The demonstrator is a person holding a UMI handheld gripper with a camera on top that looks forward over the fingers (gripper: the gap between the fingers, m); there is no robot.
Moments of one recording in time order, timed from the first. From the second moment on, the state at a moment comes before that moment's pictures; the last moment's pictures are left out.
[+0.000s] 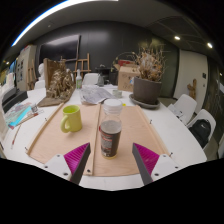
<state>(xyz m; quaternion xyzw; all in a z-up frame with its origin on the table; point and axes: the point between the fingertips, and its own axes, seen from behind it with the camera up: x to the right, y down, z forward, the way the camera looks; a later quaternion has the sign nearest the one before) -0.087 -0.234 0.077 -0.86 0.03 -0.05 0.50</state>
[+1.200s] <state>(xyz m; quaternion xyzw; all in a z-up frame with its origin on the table) -0.024 -0.071 0.156 -0.78 -0.15 -0.32 0.52</state>
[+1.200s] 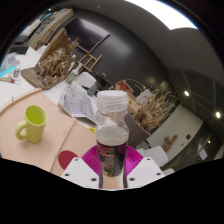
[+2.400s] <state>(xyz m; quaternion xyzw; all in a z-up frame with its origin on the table) -0.095 -0.017 0.158 -0.78 -0.23 -0.23 0.53</state>
